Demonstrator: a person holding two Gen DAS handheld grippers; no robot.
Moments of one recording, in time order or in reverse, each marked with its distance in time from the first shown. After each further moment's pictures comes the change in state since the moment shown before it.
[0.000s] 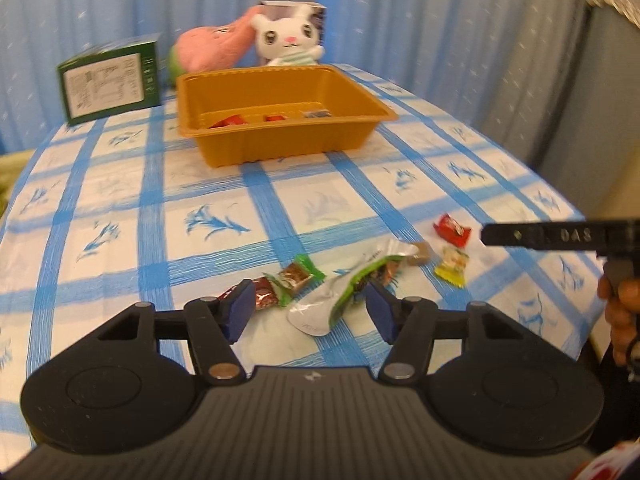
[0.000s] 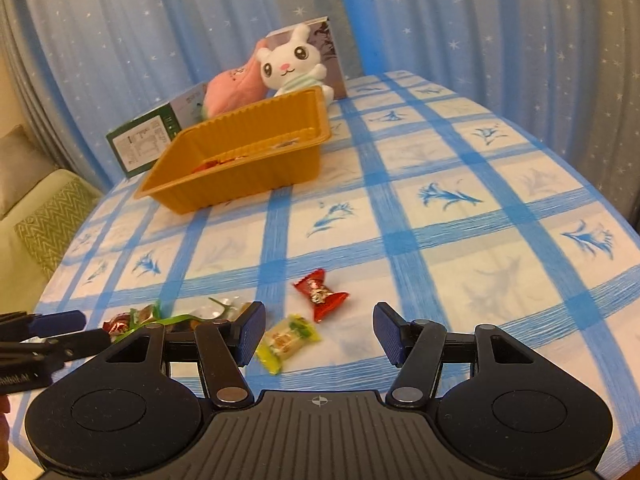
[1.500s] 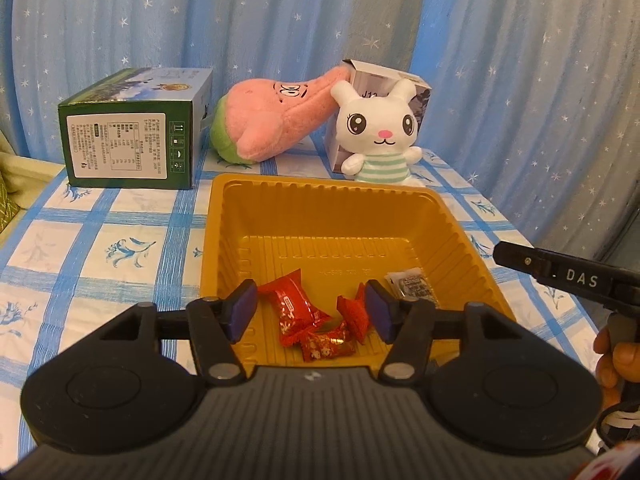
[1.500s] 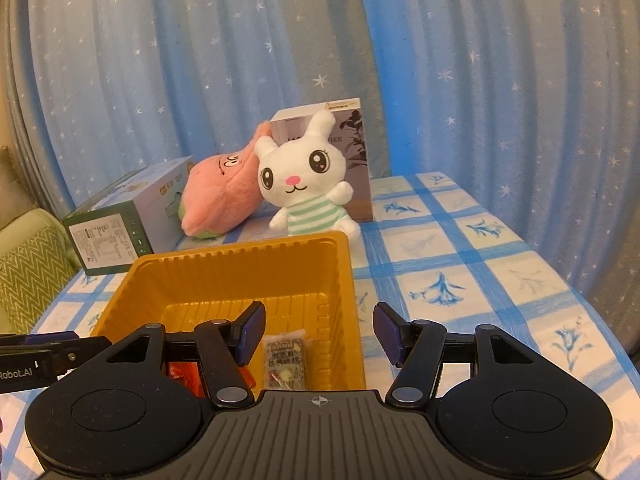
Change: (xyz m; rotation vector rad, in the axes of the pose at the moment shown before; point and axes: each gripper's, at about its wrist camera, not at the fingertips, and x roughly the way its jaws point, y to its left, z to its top) left arm 0.114 0.077 0.164 -0.230 -0.117 0.114; right arm 0.133 0.018 0.181 -0.098 -0.178 -0.025
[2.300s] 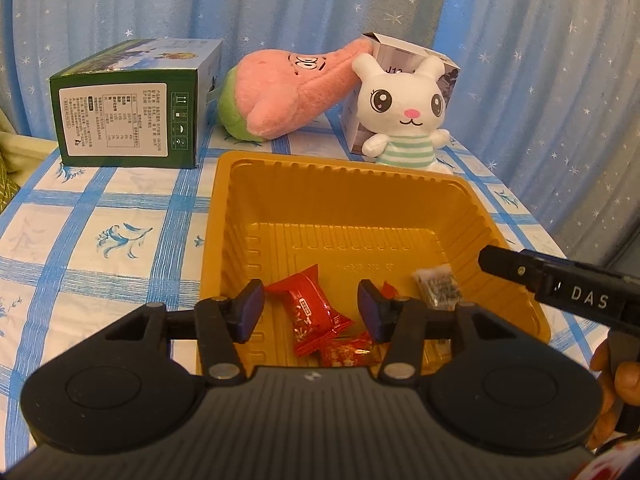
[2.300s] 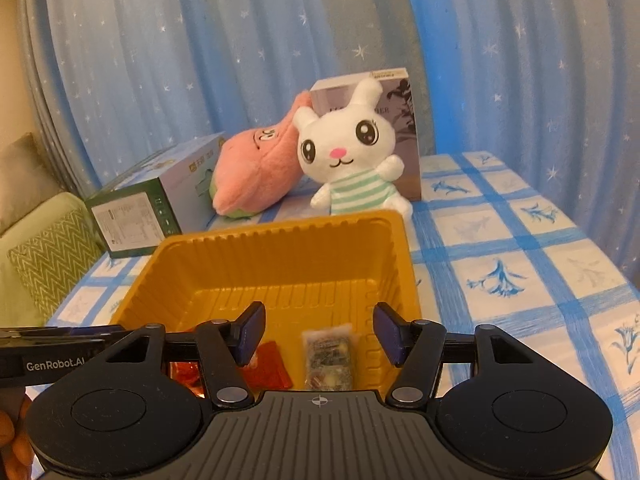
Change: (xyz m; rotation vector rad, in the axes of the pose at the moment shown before) left arm 0.044 0.013 0.007 -0.030 0.067 0.022; right arm 0.042 0.015 -0.001 -0.022 0.058 0.100
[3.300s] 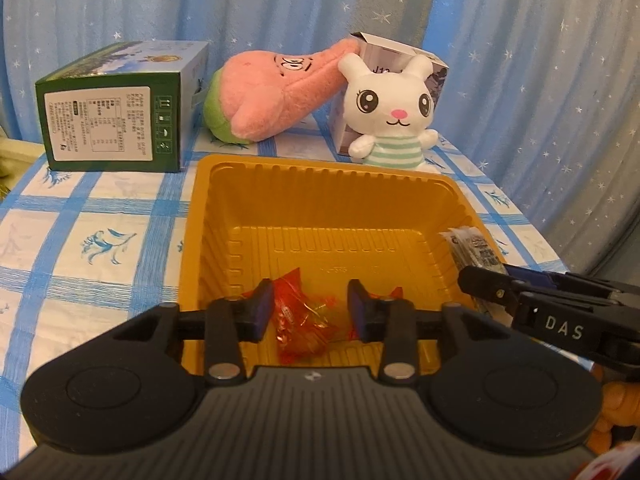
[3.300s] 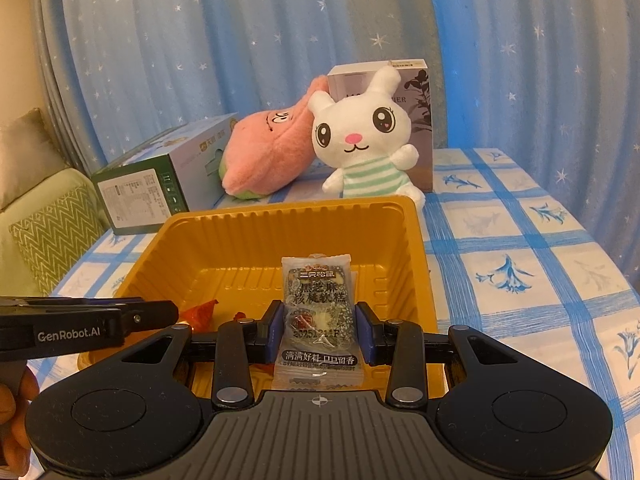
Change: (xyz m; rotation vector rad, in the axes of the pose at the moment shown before) left arm 0.005 -0.008 0.002 0.011 -0.004 -0.020; right arm 0.004 0.010 -0.006 -0.050 0.044 0.014
